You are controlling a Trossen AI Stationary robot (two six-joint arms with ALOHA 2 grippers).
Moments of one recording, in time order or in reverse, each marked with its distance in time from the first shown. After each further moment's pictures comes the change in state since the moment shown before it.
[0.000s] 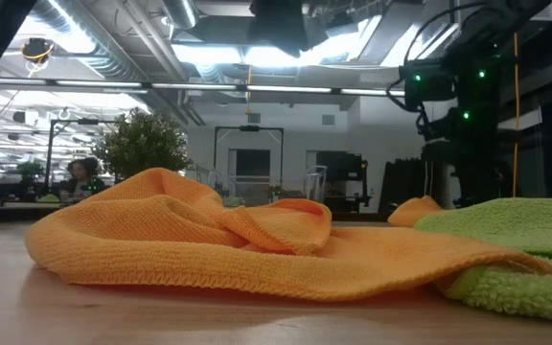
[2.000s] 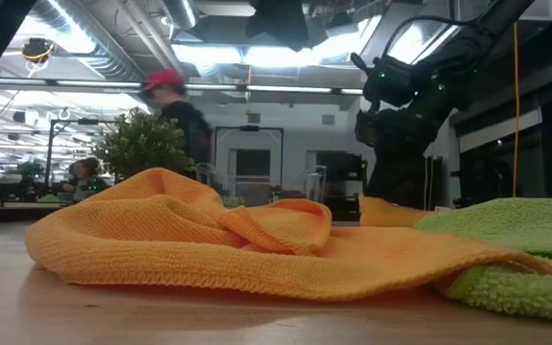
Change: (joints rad) left arm -0.005 -0.002 0.045 -0.022 0.000 0.000; right arm 0.039 0.224 0.015 0.688 -0.698 -0.488
